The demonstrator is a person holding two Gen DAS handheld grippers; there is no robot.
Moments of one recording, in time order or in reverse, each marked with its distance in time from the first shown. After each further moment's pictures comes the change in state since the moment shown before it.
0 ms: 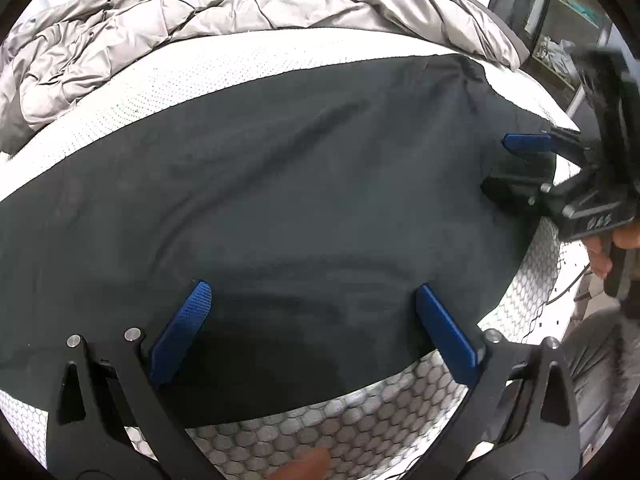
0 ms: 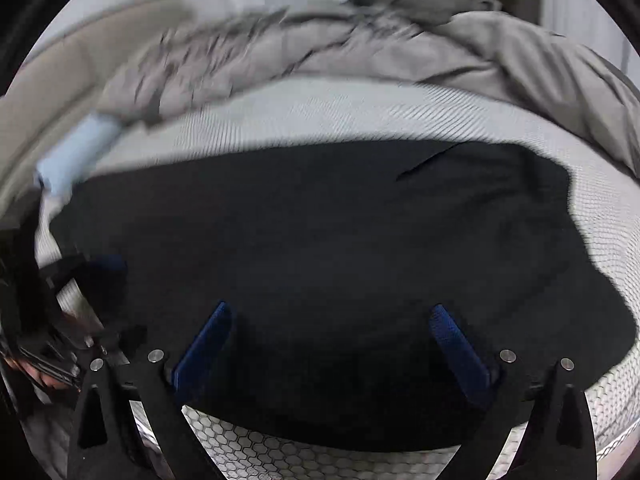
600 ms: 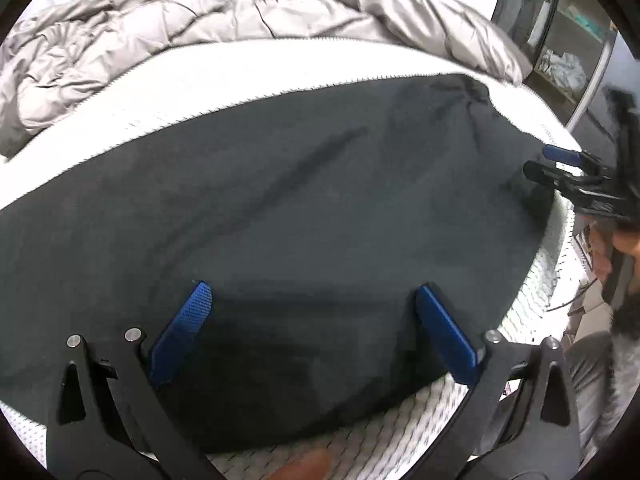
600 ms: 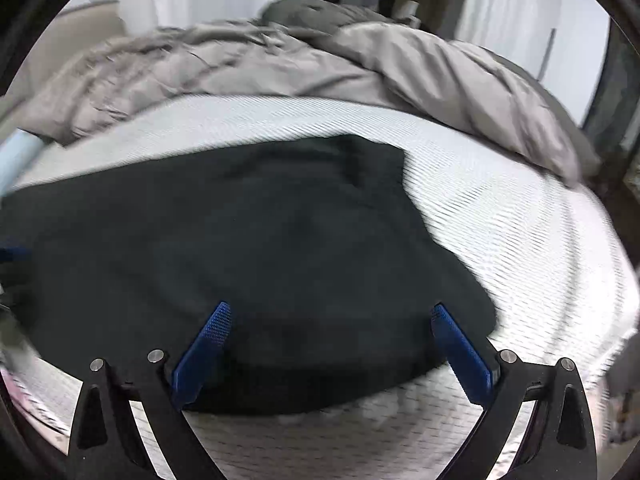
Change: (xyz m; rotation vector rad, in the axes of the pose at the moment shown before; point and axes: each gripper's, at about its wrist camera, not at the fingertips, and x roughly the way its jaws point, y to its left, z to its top) left arm 0.011 -0.005 0.028 -0.022 -0.007 -0.008; right arm -0.039 -0.075 -0.028 0.102 -0.109 -0.276
